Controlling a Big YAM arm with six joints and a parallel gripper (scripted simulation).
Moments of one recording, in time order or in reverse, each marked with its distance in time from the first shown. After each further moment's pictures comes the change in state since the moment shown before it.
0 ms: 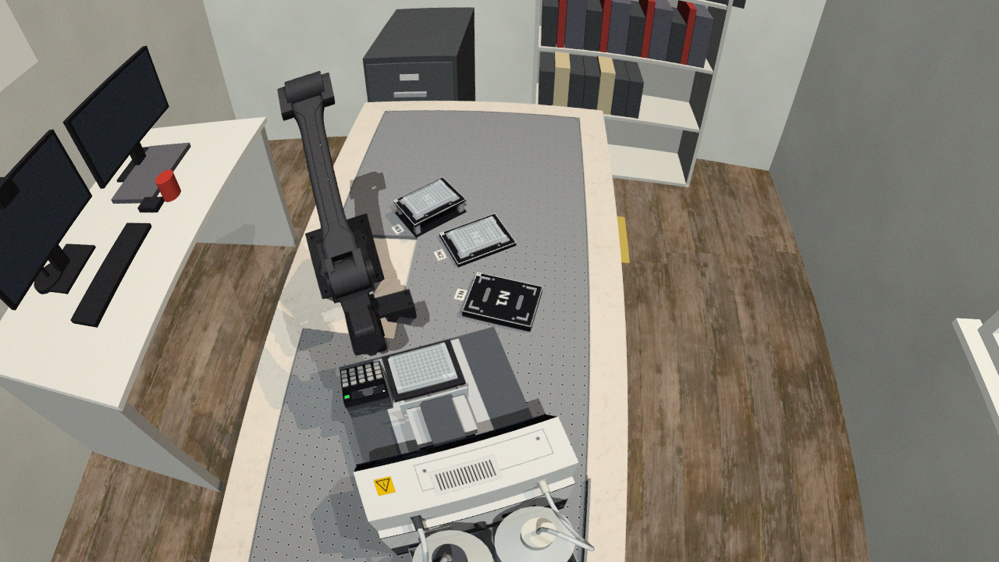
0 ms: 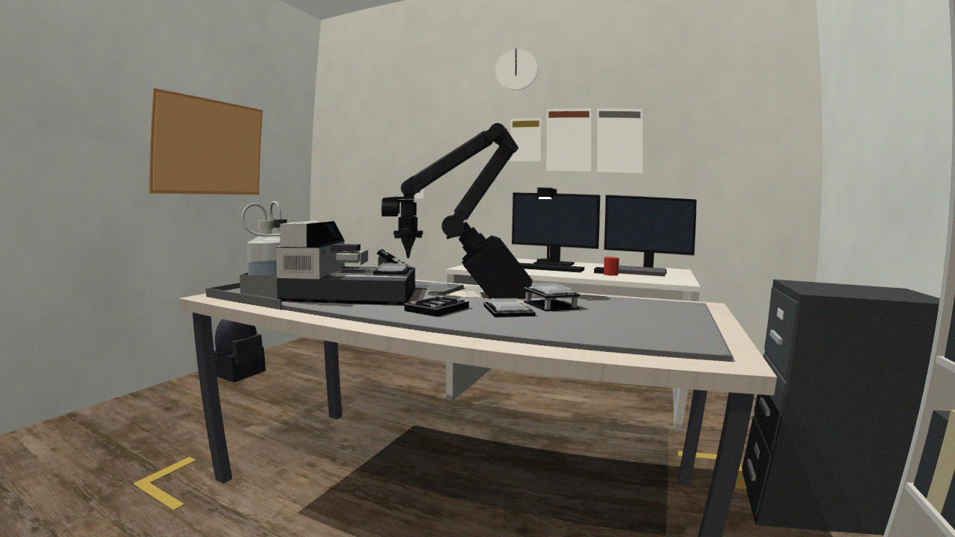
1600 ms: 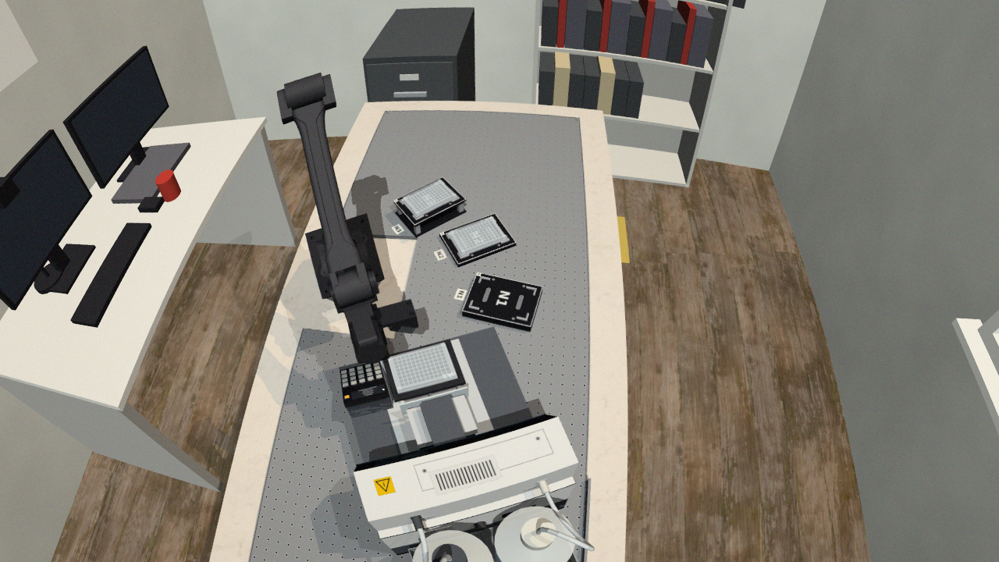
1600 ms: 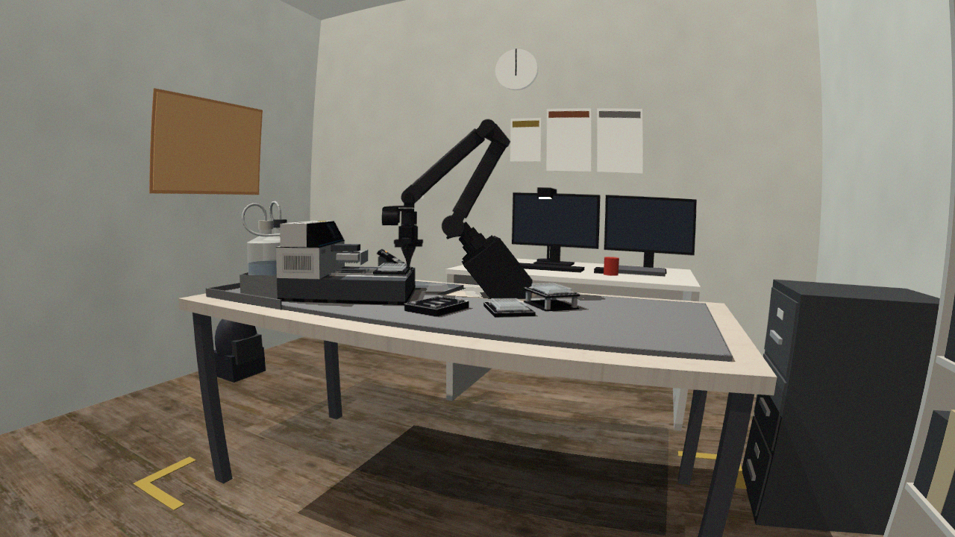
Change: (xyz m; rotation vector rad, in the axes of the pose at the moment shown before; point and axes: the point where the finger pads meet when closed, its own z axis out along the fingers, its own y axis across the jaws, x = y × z) arm 0.000 0.001 0.033 0.004 -0.001 -0.001
